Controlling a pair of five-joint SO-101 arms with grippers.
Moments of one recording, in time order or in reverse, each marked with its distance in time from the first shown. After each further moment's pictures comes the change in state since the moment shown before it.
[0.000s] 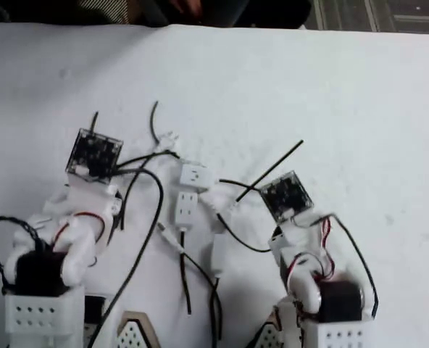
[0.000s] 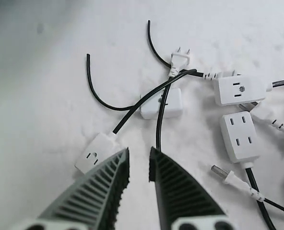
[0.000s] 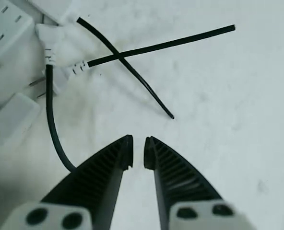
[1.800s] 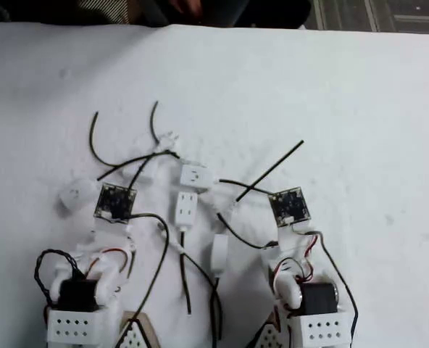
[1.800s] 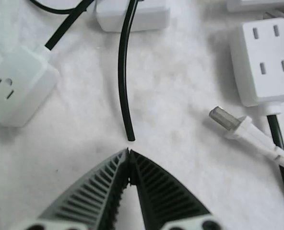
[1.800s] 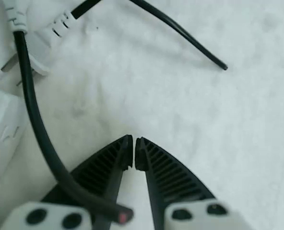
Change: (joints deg) left arm 0.6 -31.3 44.8 -2.8 5.5; right arm -2.1 -19.7 32.4 -6.7 -17.3
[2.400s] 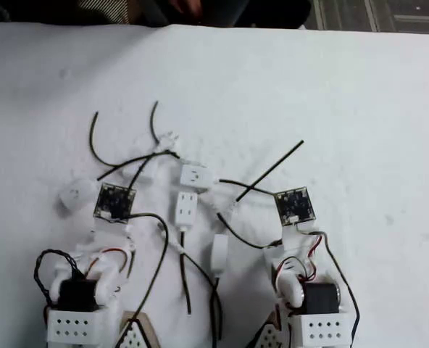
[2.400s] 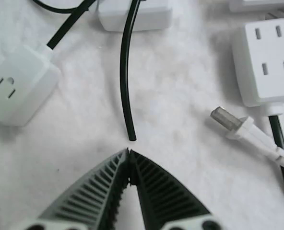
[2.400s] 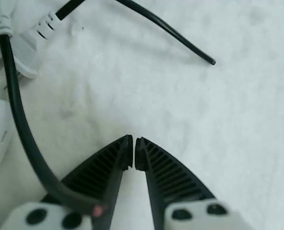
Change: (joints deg) left arm -0.4 0.0 0.0 0.0 0.0; right arm 3.2 0.0 0.0 0.0 0.0
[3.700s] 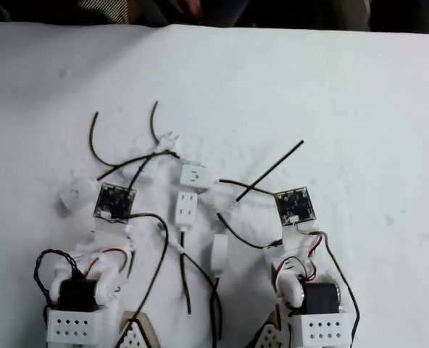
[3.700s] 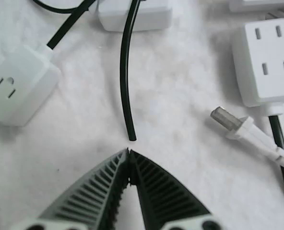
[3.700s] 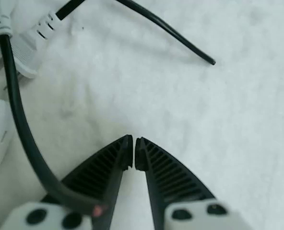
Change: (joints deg) left arm 0.0 0.0 0.0 0.0 0.0; right arm 0.0 0.0 0.0 0.0 0.0
